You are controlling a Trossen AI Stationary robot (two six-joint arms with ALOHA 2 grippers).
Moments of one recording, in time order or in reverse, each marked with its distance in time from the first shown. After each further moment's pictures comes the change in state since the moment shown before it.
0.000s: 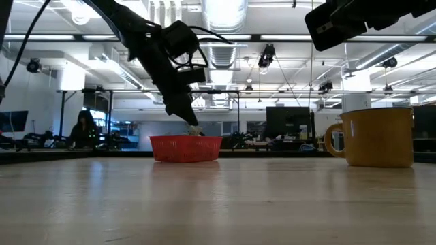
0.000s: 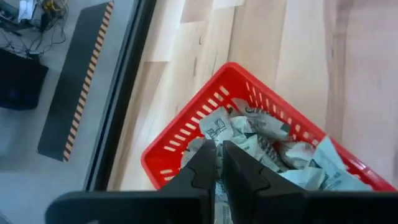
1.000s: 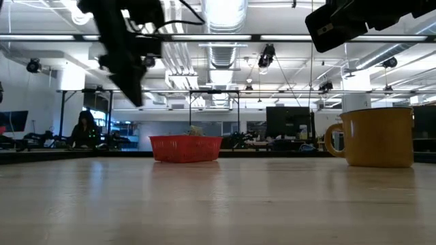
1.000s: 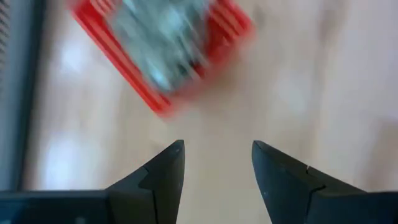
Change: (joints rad) left arm -0.147 -0.317 -0.005 -0.667 0.072 -0.294; right arm 0.000 0.000 -0.003 0.001 0.000 0.022
